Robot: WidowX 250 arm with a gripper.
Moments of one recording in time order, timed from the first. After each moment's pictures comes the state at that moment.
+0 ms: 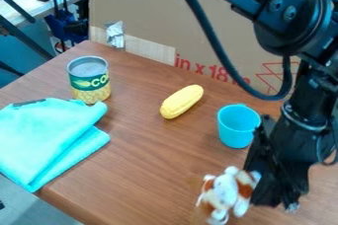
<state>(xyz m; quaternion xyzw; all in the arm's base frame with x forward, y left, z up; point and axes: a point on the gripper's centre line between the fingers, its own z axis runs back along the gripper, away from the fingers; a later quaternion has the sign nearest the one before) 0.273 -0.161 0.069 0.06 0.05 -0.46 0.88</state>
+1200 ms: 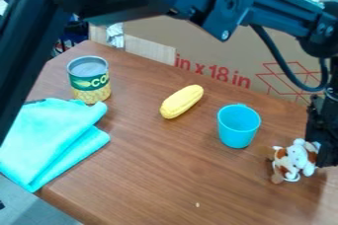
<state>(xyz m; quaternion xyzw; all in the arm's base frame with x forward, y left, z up) 0.393 -0.208 0.045 0.01 -0.08 -0.45 0.89</state>
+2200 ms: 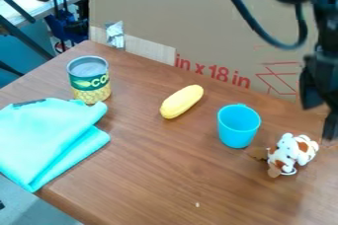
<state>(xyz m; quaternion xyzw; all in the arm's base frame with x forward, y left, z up) 0.375 -0.200 0.120 -0.01 -0.18 -0.42 0.89</state>
